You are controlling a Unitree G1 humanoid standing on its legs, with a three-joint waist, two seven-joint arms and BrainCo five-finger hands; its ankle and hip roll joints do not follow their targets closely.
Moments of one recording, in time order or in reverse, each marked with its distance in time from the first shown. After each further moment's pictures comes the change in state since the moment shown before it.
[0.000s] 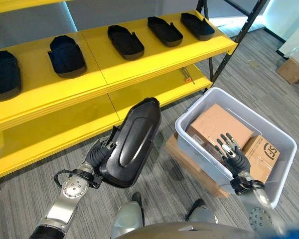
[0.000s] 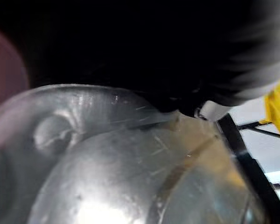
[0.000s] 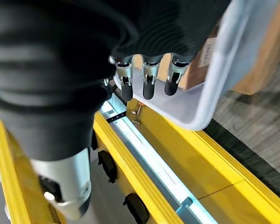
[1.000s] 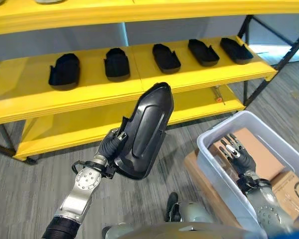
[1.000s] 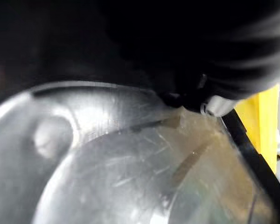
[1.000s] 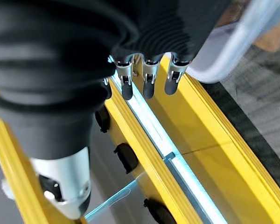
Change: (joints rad) left arm -0.165 -0.167 -0.067 0.033 -0.031 -0.025 -0.012; right arm -0.051 -0.081 -0.078 0.057 0.018 0.002 -0.027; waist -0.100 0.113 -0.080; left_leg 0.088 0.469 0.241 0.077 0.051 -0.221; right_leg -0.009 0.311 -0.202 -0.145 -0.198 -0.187
